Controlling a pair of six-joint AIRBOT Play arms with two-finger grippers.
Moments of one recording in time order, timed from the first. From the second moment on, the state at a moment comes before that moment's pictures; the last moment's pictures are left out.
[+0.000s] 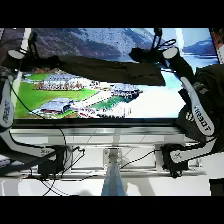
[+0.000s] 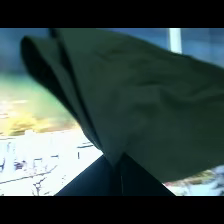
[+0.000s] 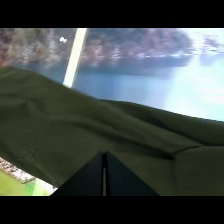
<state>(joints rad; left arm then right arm) 0.20 -1.60 1.37 0.79 -0.97 -0.98 0.23 -1.62 1.34 -0.63 0.60 1.12</state>
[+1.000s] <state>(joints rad) 0.16 -1.04 1.39 0.79 -1.14 -1.00 0.65 -1.89 1.77 -0.75 0.82 1.42</state>
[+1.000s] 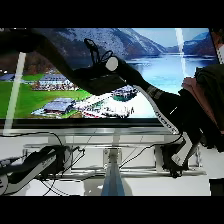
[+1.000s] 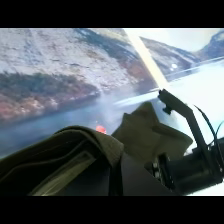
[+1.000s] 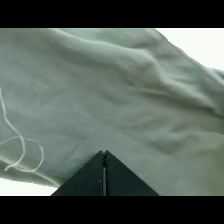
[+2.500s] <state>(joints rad) -0.35 -1.49 1.39 0.66 -0.73 -1.00 0.06 -2.03 1.86 -0.99 1.27 1.42</state>
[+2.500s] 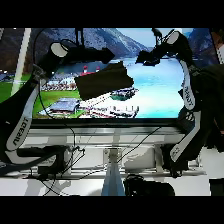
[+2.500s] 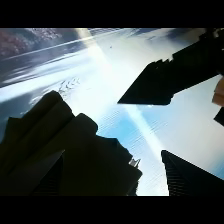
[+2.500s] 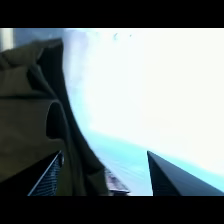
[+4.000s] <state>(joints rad) -0.35 -1.13 1.39 1.34 -1.05 -0.99 -0.08 -1.60 2.02 -1.30 1.46 1.55</state>
